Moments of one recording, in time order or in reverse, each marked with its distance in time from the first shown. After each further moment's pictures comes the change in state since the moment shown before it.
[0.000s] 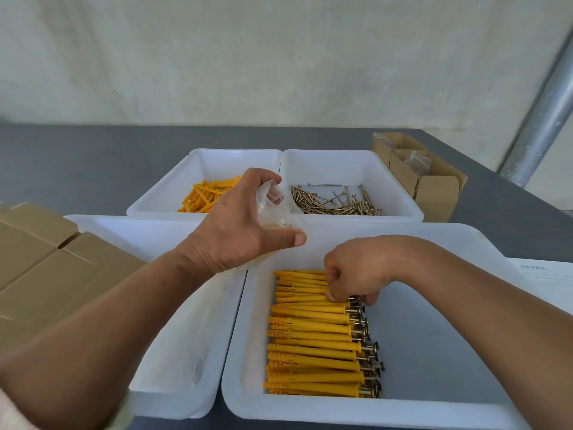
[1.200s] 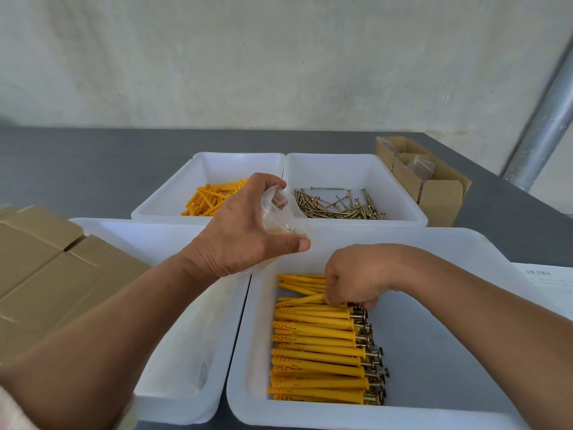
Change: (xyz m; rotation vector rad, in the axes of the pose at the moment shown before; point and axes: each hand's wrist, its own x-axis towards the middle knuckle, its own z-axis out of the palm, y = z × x) left_hand 0.001 -0.001 -0.001 0.003 -0.011 0.009; right_hand 0.011 -0.004 0.005 0.077 0.033 0.013
